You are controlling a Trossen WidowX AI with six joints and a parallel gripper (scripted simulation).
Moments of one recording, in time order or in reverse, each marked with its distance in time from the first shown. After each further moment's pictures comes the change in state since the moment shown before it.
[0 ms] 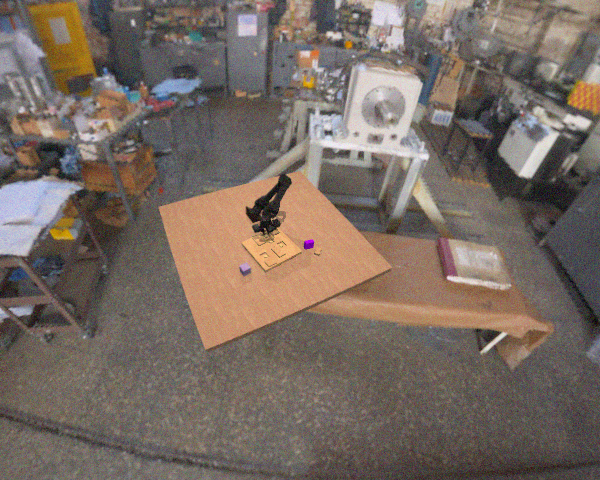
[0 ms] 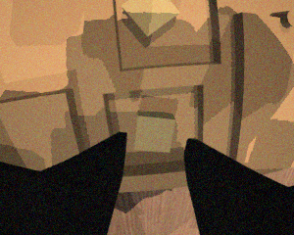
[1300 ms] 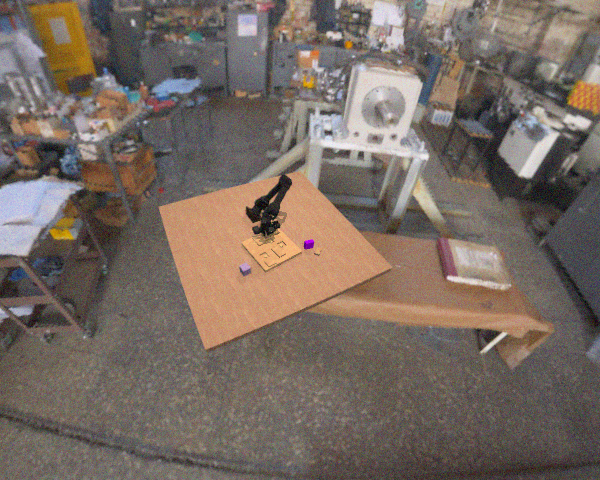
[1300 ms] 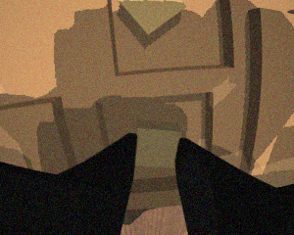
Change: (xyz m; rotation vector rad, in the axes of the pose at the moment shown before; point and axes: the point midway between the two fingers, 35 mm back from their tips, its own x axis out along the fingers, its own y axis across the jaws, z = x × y) arm 0.016 0.000 0.000 0.001 0.001 0.002
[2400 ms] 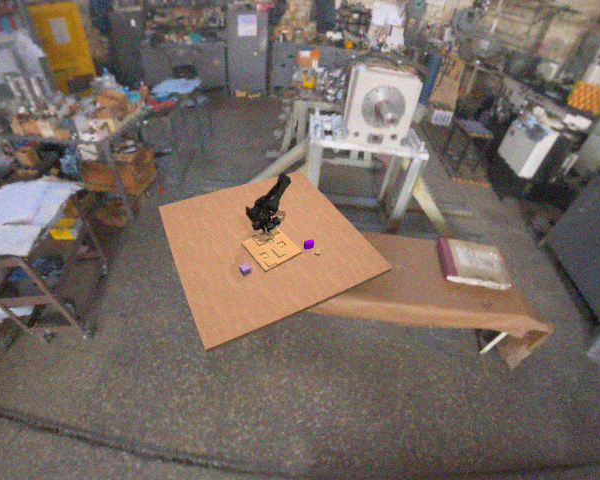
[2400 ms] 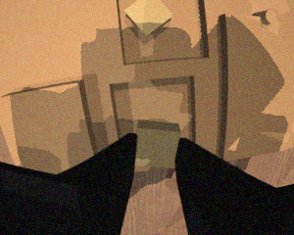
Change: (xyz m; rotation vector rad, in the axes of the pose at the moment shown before) arm -0.036 -0.001 -0.001 0.010 0.001 0.008
